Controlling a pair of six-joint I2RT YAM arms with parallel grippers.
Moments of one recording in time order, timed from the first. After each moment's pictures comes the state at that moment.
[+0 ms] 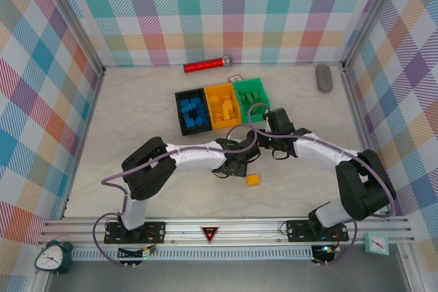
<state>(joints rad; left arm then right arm) -1.05 1.96 1.31 -0.69 -0.23 -0.88 0.47 1.47 0.79 -0.26 -0.07 0.44</state>
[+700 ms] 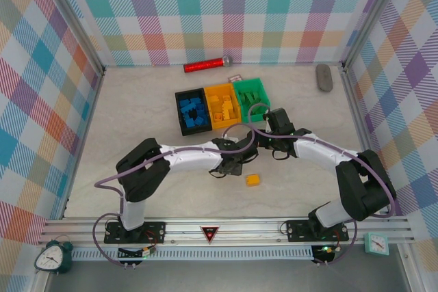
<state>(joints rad) -1.05 1.89 1.27 -0.71 -0.30 -0.88 0.47 1.47 0.79 -0.26 -0.07 0.44</state>
